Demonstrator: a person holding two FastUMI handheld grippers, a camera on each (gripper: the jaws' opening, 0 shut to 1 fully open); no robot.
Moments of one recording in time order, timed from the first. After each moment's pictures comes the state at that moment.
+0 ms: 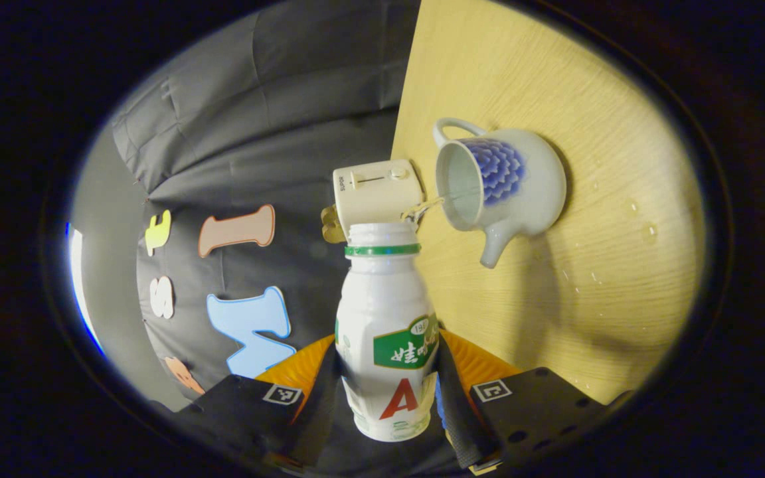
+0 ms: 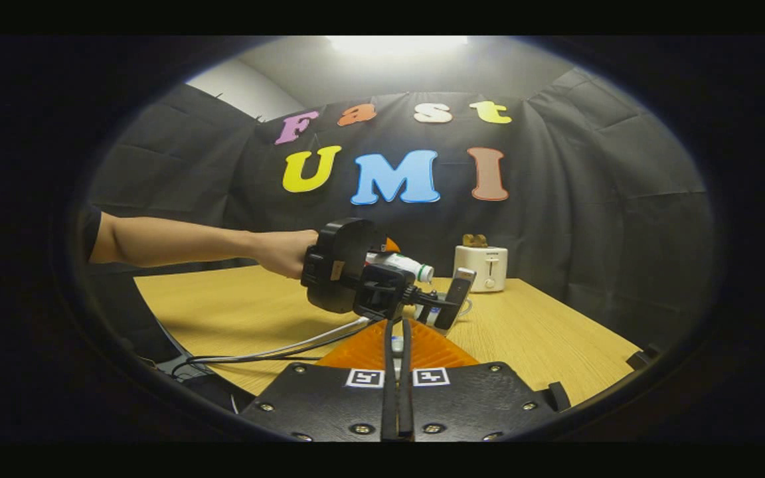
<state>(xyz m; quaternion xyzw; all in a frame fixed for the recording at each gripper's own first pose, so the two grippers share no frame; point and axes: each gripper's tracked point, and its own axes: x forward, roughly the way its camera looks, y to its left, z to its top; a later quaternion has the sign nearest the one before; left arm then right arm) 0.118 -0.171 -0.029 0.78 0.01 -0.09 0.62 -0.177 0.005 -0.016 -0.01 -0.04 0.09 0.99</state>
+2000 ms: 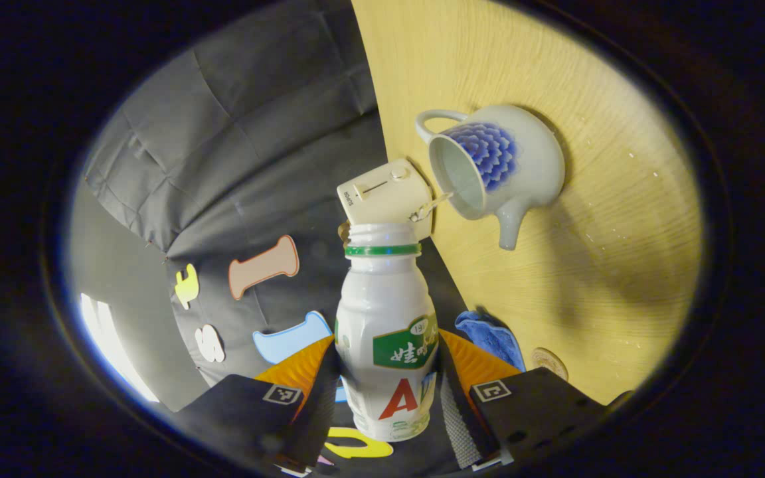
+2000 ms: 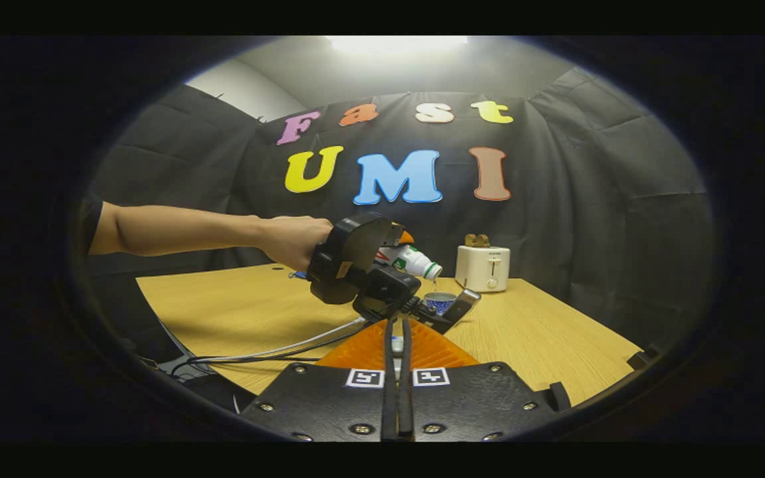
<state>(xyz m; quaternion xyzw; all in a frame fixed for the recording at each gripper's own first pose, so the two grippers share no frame) 0.117 -0.188 -0.005 0.86 -0.04 -0.05 0.51 -0.179 0.007 -0.016 -0.01 -0.03 0.10 0.99</state>
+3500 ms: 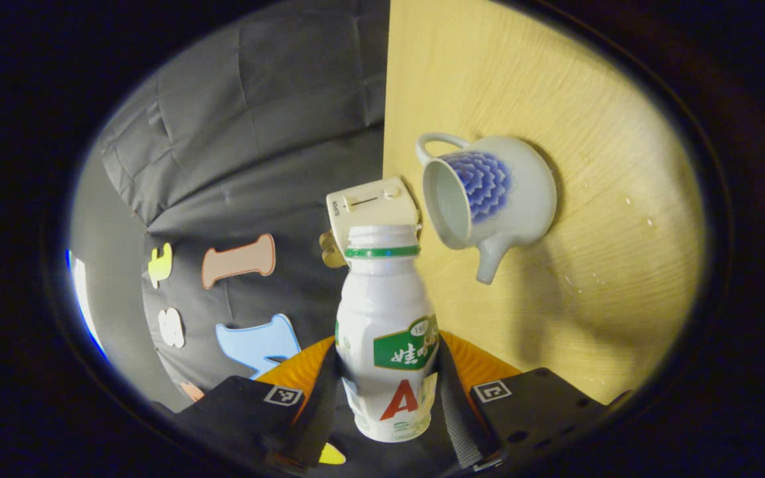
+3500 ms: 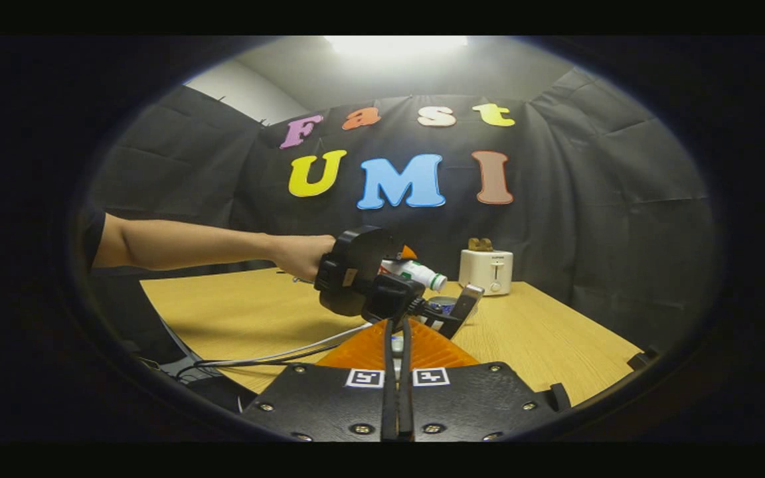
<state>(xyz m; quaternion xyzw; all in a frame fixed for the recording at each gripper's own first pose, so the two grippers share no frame) 0.124 -0.191 -0.042 0.79 -0.02 -0.13 0.59 -0.185 0.013 -0.009 -0.01 -0.04 0.11 0.99</state>
